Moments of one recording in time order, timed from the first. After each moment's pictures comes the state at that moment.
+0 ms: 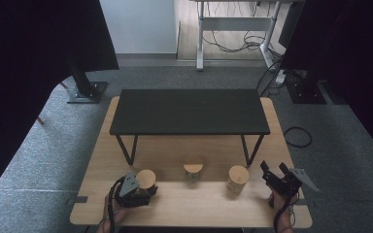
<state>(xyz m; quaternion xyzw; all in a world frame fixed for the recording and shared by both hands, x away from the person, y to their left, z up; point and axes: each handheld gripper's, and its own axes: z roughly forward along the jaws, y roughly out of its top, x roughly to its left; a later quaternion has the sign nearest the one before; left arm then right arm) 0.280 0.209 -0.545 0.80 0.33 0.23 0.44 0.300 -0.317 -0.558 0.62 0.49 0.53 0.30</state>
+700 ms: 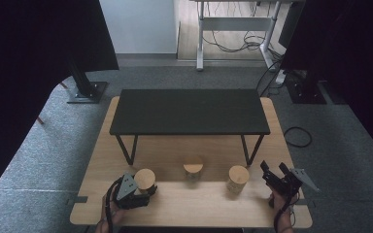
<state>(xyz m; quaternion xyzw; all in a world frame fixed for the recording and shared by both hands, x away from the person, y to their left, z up) 0.266 0.210 -0.520 0.80 0.30 0.25 0.46 0.300 -0.317 -0.558 0.62 0.49 0.54 0.30</state>
